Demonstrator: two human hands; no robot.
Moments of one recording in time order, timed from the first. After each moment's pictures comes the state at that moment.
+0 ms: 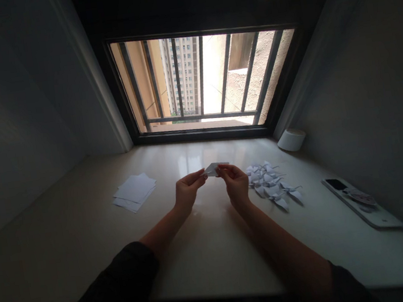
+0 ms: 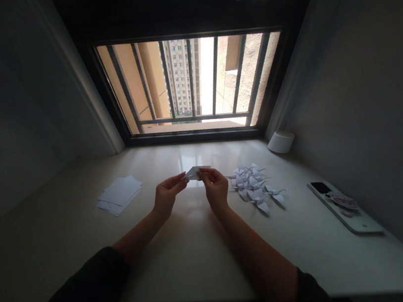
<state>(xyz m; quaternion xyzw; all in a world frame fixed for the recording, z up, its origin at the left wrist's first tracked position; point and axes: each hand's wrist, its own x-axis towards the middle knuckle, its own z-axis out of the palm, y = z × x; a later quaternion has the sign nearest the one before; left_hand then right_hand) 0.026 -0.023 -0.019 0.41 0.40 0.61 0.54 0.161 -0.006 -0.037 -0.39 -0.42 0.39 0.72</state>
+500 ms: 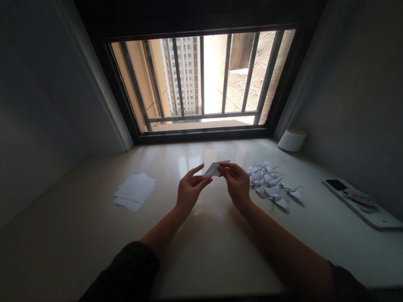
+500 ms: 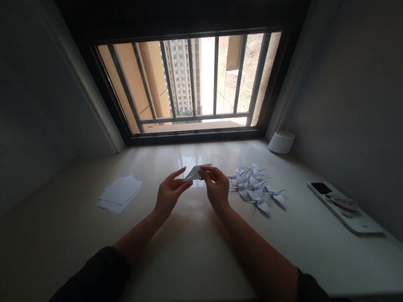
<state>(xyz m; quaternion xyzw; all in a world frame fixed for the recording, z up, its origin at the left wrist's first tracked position) 0.022 -0.024 -0.019 0.52 0.38 0.56 0.52 0.164 -0.006 -0.037 -0.40 -0.45 0.36 0.71</state>
